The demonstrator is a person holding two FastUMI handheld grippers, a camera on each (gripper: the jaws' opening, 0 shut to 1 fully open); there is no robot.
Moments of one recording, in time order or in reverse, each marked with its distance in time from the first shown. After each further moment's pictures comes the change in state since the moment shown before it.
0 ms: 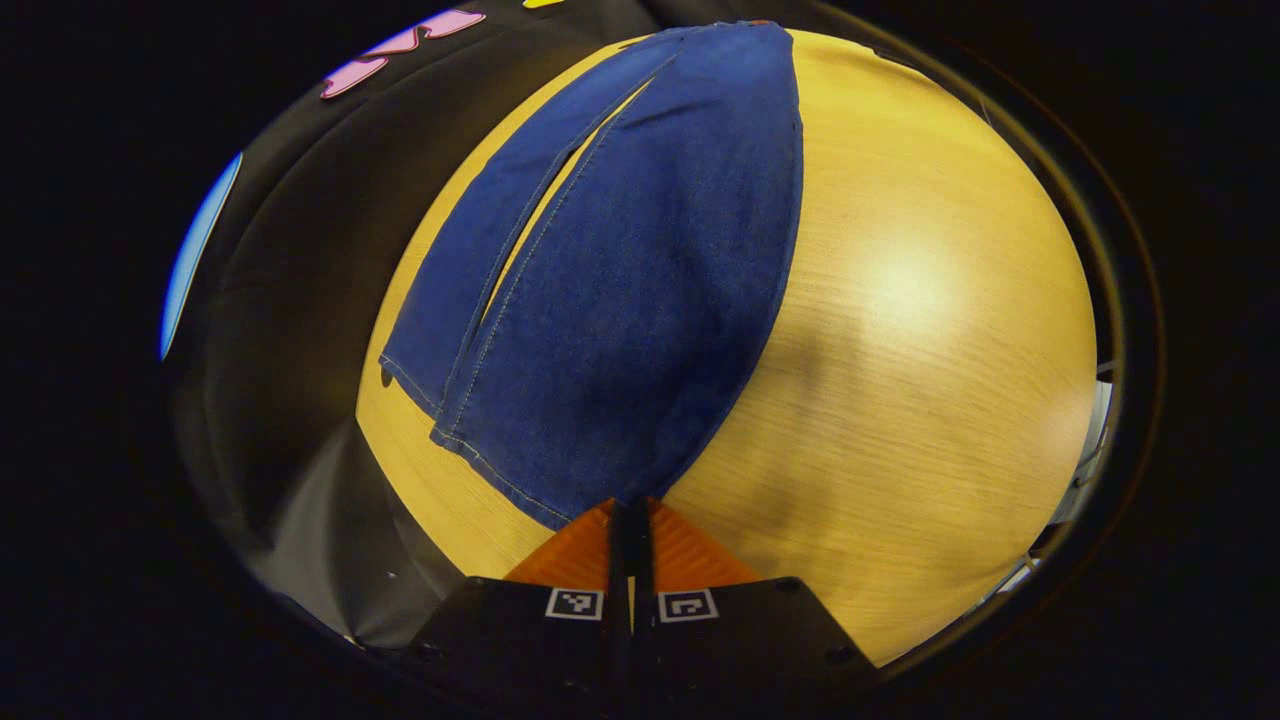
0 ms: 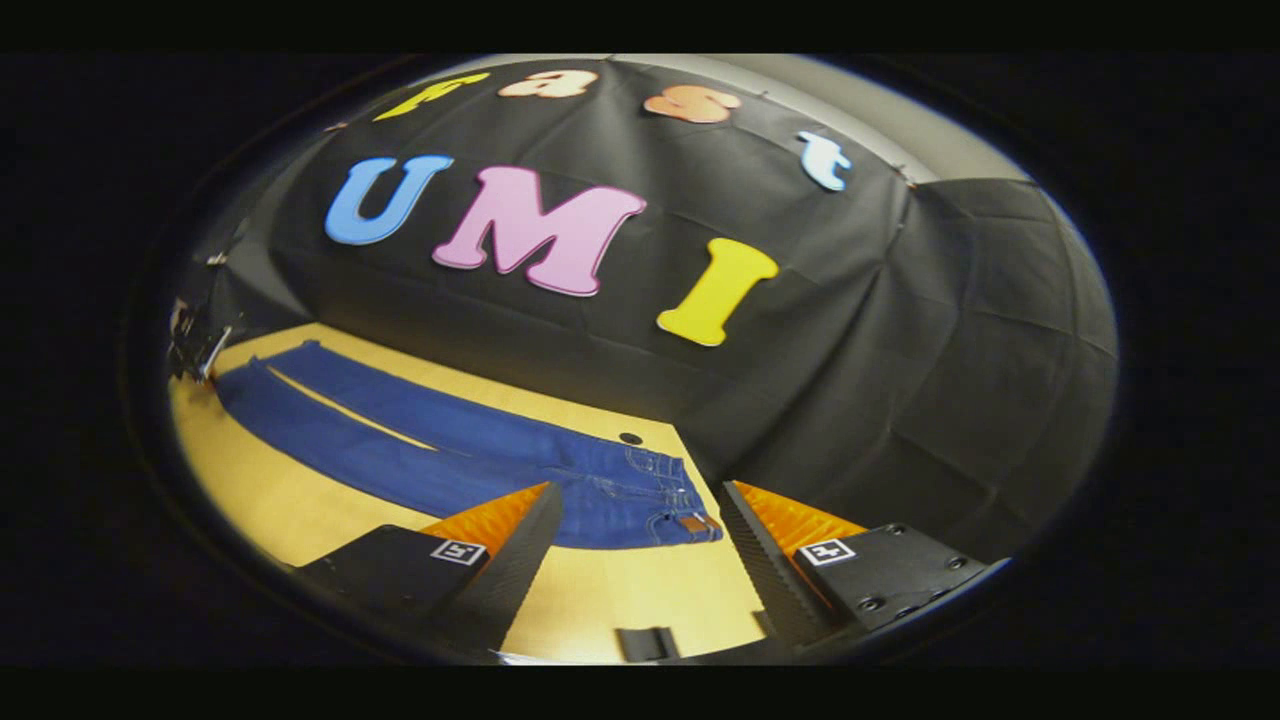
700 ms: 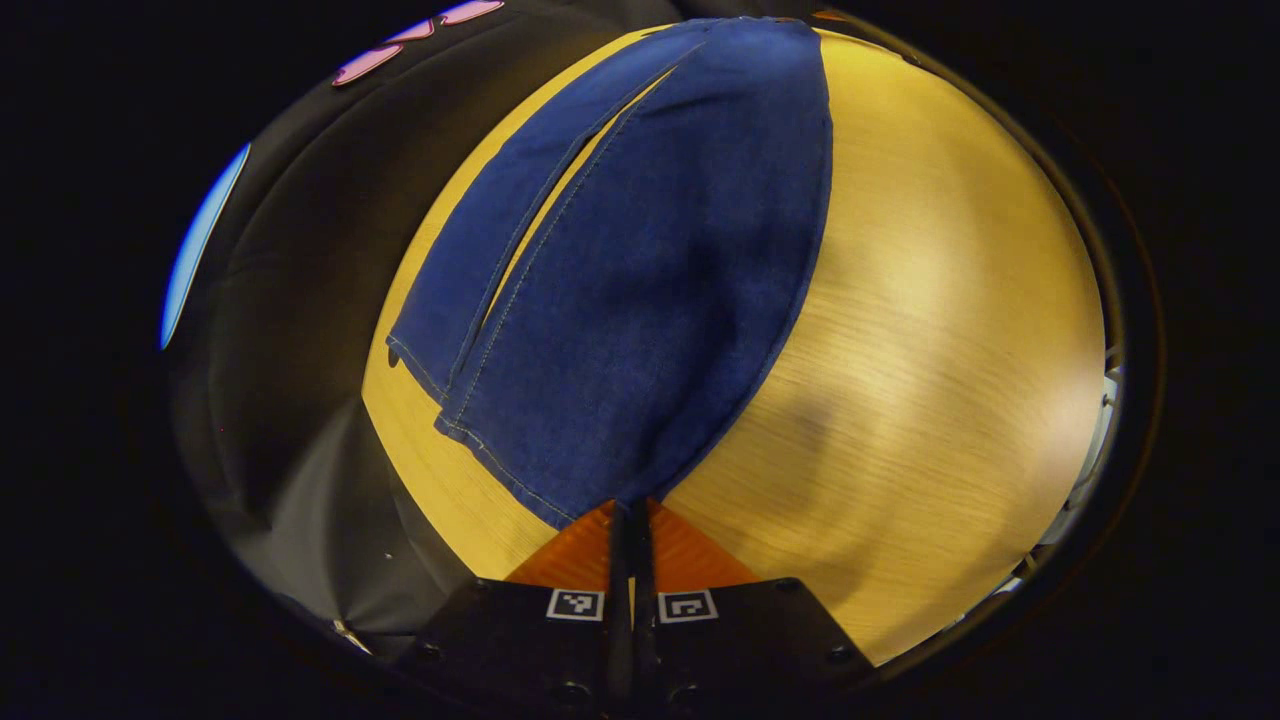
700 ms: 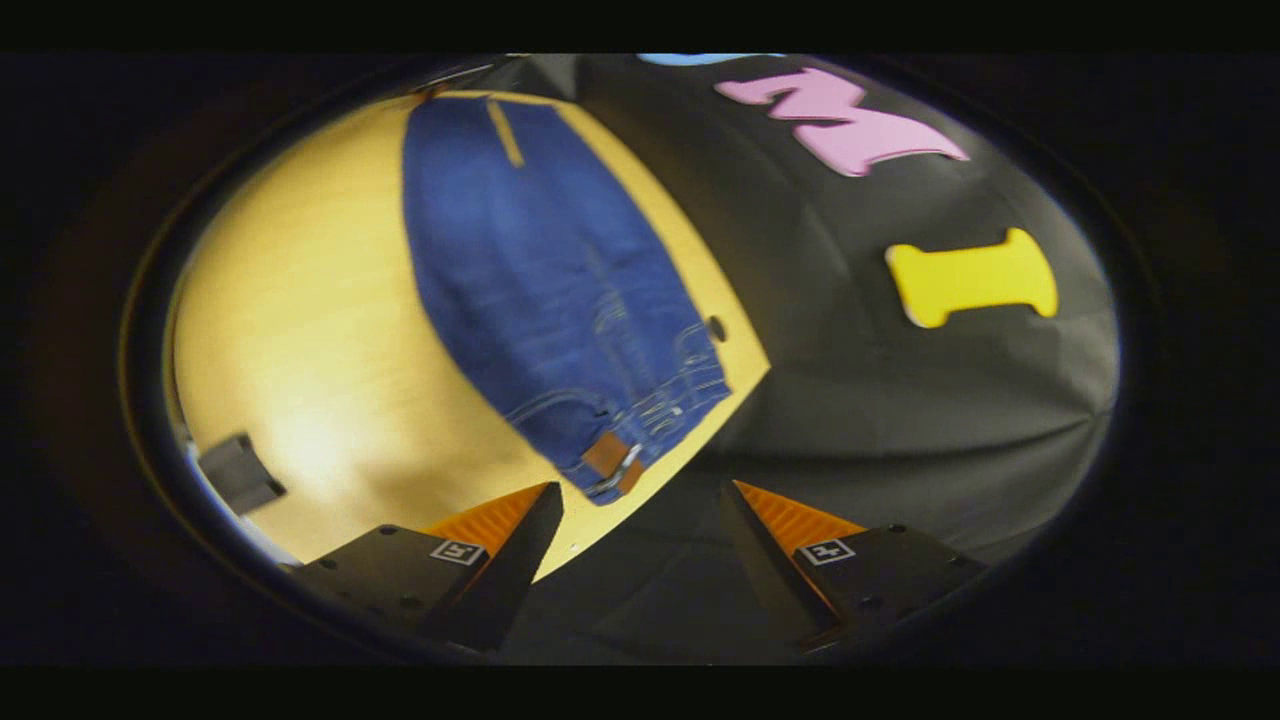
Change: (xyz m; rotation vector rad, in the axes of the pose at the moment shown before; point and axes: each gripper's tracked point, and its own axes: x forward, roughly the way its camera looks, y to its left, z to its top) left arm 0.002 0.000 0.005 -0.086 0.059 0.013; right arm 0.144 -0.078 -0.194 -0.865 0.303 0.503
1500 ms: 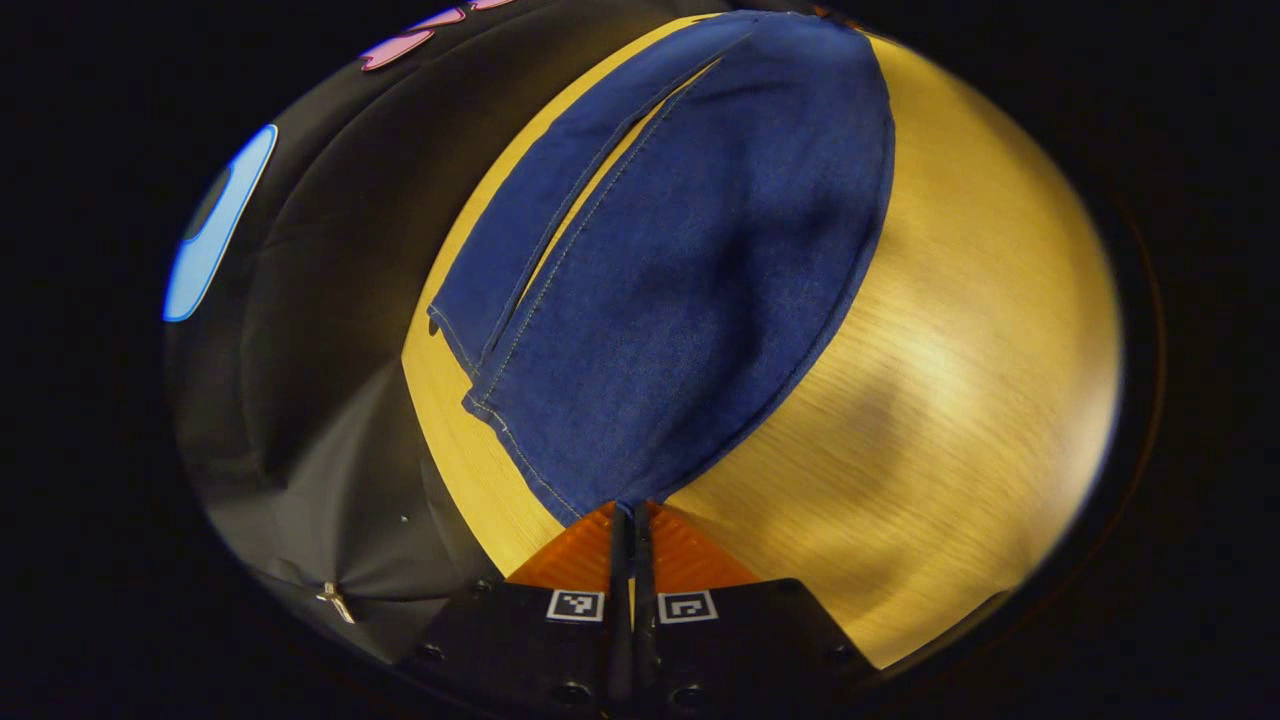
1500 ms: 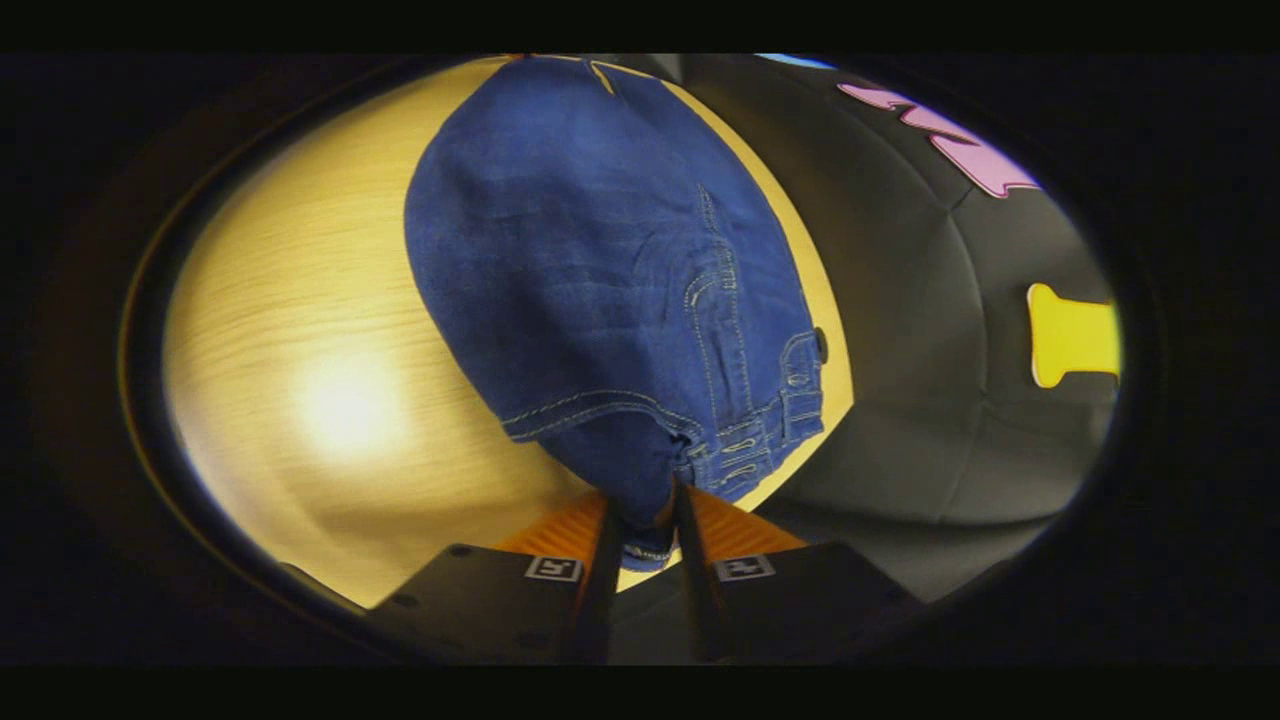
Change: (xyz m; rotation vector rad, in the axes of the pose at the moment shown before) left arm 0.005 0.005 0.003 -0.107 0.084 0.125; right arm 0.115 0.010 0.007 -0.147 0.001 0.068
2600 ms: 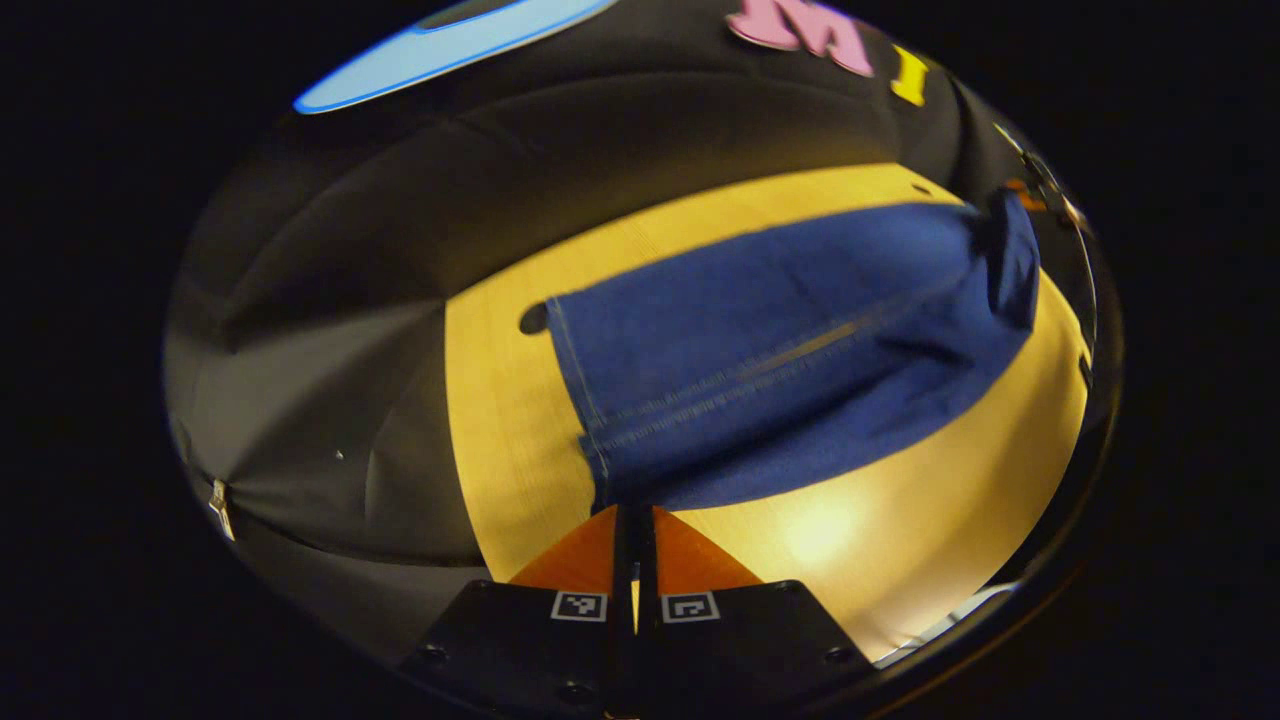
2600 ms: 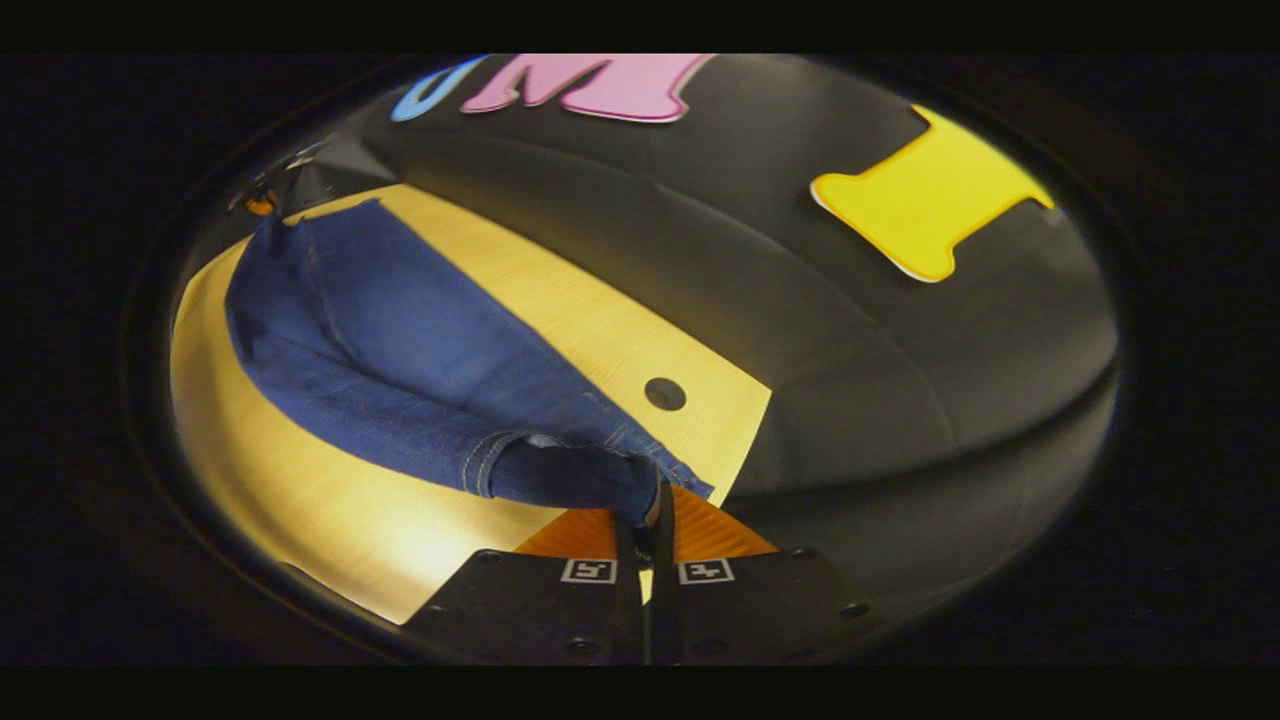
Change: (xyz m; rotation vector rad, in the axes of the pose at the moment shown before) left arm -0.079 0.152 0.074 -0.665 -0.132 -0.209; right arm -0.080 -0.206 0.114 0.745 -0.110 -0.015
